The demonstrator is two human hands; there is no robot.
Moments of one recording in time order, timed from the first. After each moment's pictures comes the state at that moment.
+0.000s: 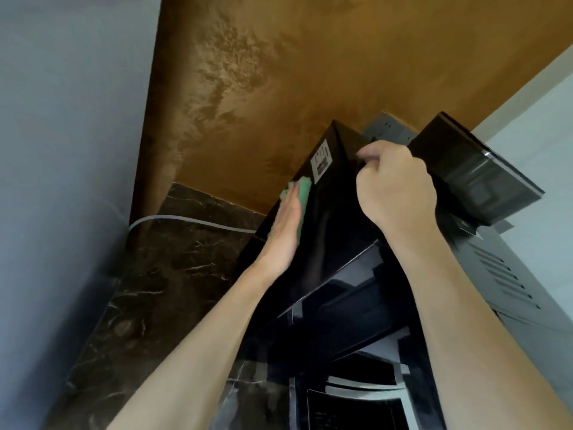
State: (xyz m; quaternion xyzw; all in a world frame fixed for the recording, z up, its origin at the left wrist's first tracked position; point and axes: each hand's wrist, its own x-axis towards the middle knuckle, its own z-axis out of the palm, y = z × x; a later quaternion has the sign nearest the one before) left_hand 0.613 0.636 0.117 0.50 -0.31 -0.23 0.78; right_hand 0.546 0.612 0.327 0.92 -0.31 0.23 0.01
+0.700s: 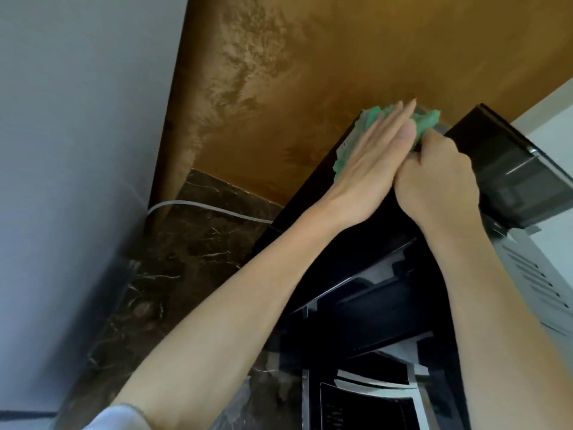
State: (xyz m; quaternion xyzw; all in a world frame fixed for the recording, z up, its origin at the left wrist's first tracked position) left_hand 0.622 0.635 0.251 0.50 -0.43 -0.11 0.74; right_hand 0.547 0.612 0.325 0.92 -0.33 0.22 -0.01
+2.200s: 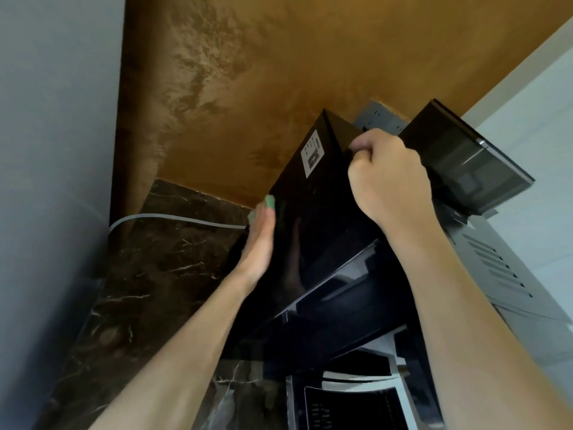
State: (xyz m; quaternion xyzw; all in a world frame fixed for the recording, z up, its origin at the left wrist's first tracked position) left_hand 0.631 0.625 0.060 0.56 -0.19 -0.34 0.74; right_hand 0.549 0.606 0.323 0.93 -0.30 0.22 0.00
